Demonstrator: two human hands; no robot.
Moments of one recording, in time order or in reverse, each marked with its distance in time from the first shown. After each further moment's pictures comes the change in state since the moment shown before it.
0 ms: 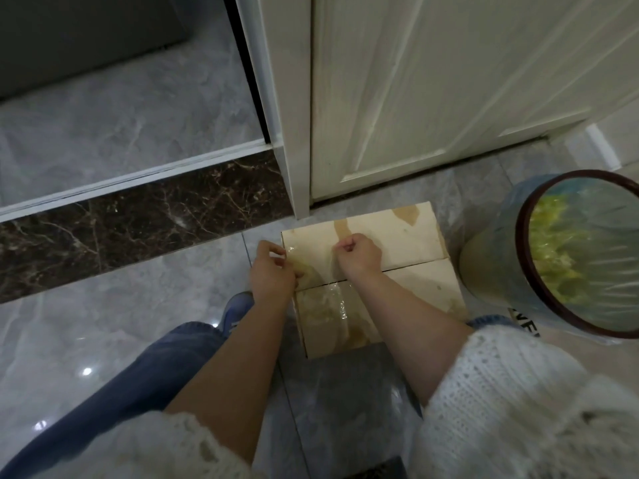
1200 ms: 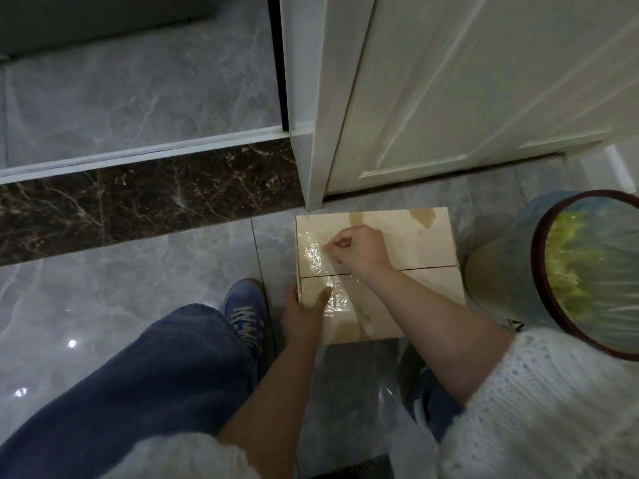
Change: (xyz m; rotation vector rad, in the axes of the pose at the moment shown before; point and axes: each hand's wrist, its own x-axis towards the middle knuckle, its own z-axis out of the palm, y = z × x) left_hand -0.057 -0.065 0.033 -0.271 -0.091 -0.220; right_hand -0.003 -0.012 -0.002 -0.199 -0.183 -0.322
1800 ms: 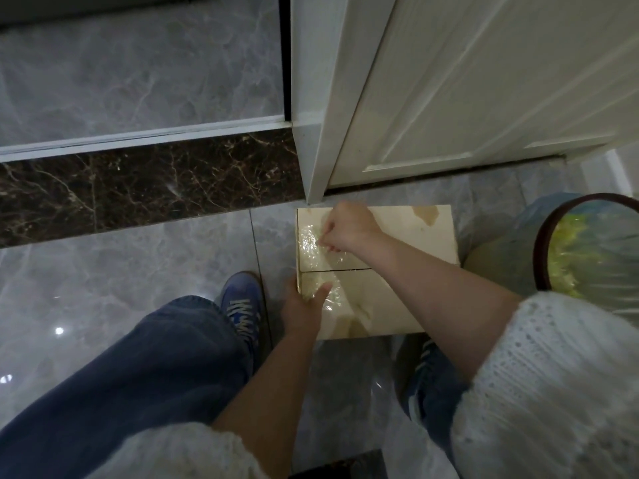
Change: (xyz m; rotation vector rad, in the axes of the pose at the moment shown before) left_hand 0.011 -0.003 0.003 0.031 -0.015 0.037; right_hand 0.026 -0.046 -0.003 -0.430 -0.251 0.040
